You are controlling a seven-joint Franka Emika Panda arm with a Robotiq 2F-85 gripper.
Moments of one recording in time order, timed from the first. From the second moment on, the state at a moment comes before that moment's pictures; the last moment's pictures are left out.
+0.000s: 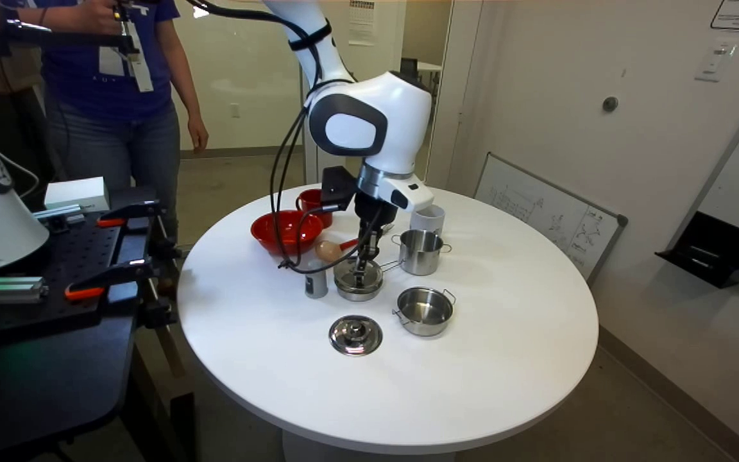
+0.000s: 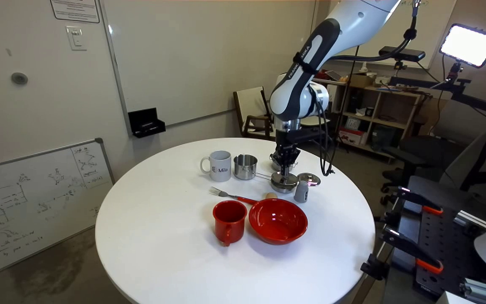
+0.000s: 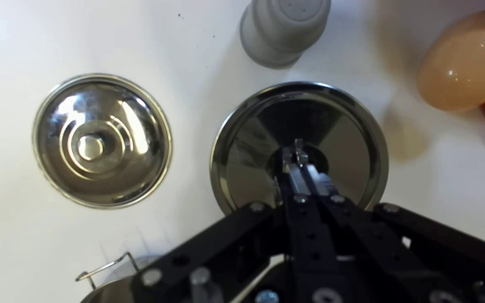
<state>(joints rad) -0.17 0.77 -0.05 -1.93 0.12 2.56 0.03</state>
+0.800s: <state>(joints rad) -0.18 0.80 -0.05 -1.90 0.12 2.55 0.03</state>
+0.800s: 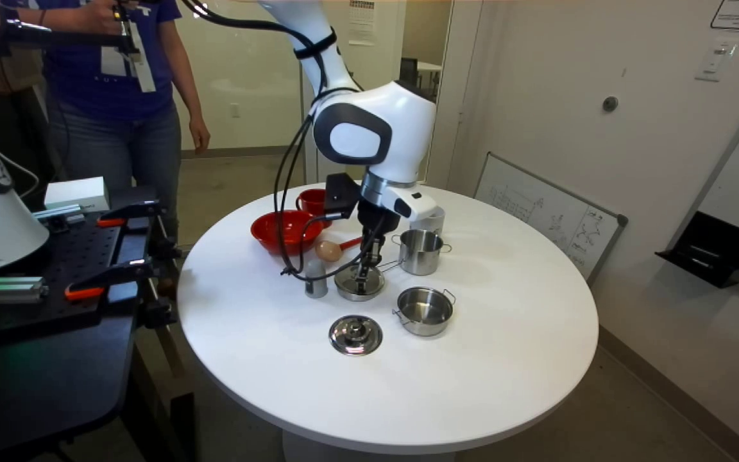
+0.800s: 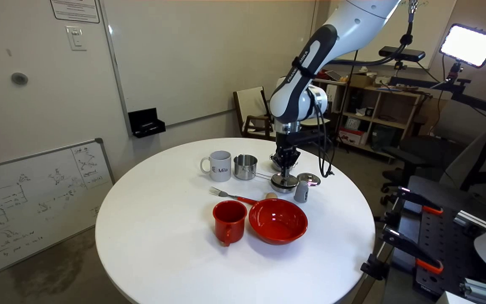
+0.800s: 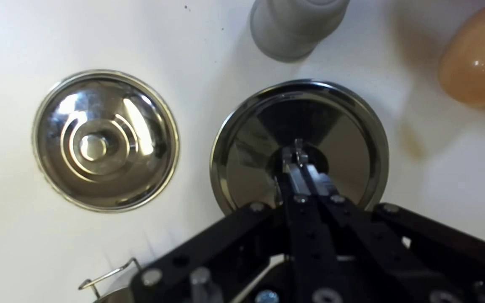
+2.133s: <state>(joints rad) -0.18 0.74 -0.06 -1.91 0.12 2.63 0.04</state>
